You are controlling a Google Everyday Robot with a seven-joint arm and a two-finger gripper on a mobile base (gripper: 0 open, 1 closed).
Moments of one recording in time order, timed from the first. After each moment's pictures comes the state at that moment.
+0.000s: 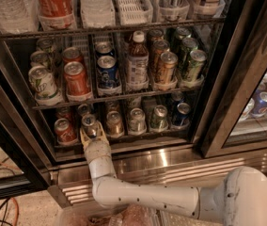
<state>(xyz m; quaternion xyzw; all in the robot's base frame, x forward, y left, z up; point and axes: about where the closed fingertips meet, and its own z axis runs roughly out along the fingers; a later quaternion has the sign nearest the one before) 0.641 0.153 0.601 -0.14 0.65 0.06 0.74</state>
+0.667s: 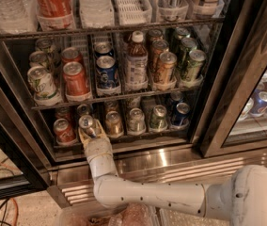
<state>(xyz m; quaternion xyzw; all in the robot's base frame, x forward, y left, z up) 0.633 0.148 0.627 -0.17 0.64 0.04 0.75</state>
